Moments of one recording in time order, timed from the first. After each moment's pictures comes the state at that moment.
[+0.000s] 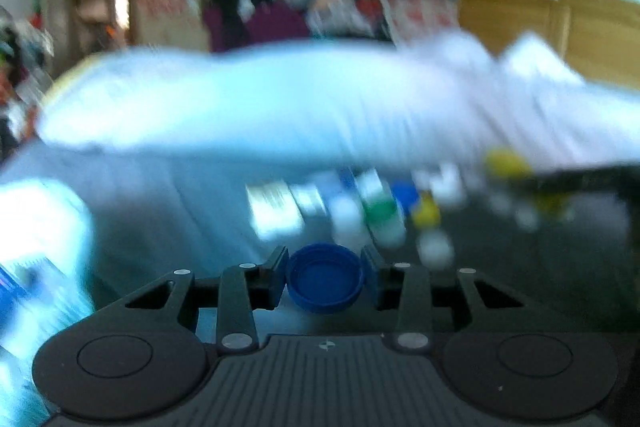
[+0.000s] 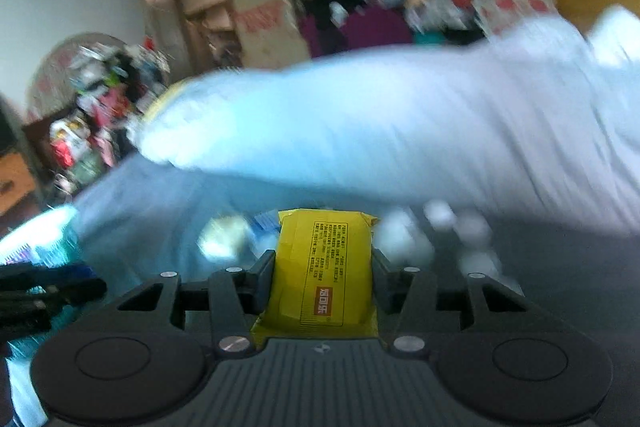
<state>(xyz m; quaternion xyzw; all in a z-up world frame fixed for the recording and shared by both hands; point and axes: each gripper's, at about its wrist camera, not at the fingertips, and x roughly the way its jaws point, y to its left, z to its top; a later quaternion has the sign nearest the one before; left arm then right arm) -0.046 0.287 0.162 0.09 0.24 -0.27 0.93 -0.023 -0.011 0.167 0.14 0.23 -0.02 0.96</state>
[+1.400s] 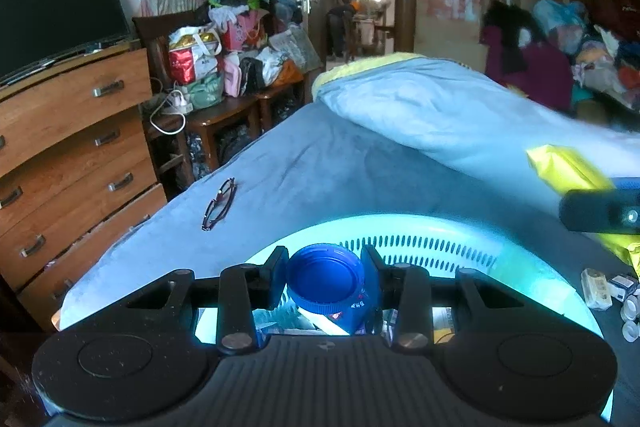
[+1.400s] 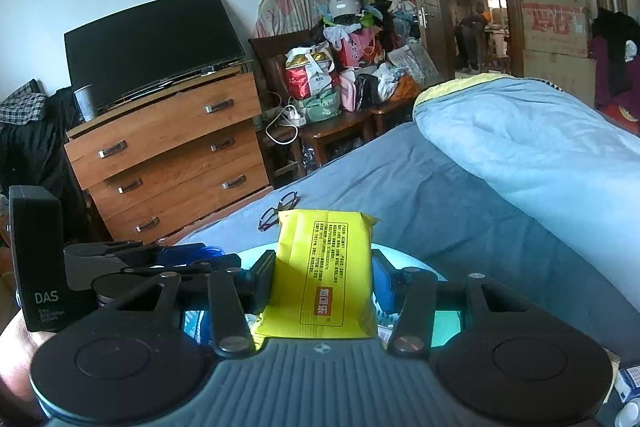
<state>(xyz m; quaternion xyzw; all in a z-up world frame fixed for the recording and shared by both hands) 0.020 0.588 0.264 0.00 0.29 0.06 0.96 0.099 0.383 0.338 0.02 0.27 0.30 0.91</state>
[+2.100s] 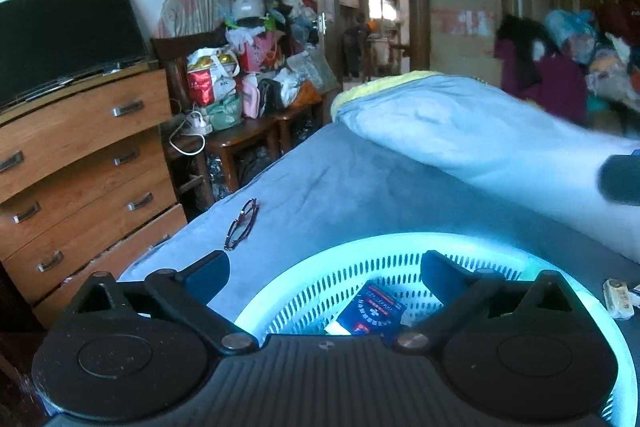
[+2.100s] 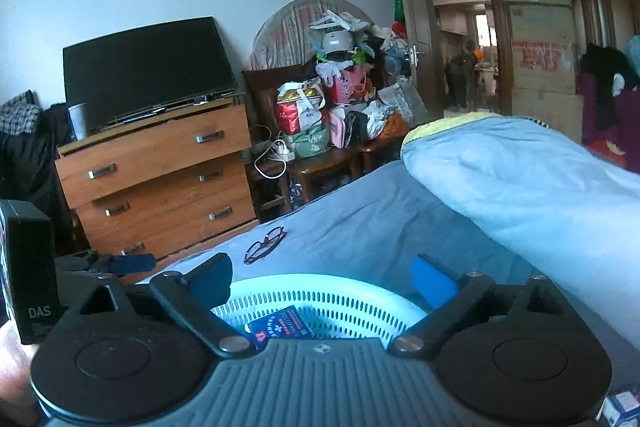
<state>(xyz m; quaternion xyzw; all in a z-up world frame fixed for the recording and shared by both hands) 0.014 0.590 0.265 0.01 0.25 0.09 0.96 0.106 0.376 0.340 0.02 0.22 0.29 0.93</state>
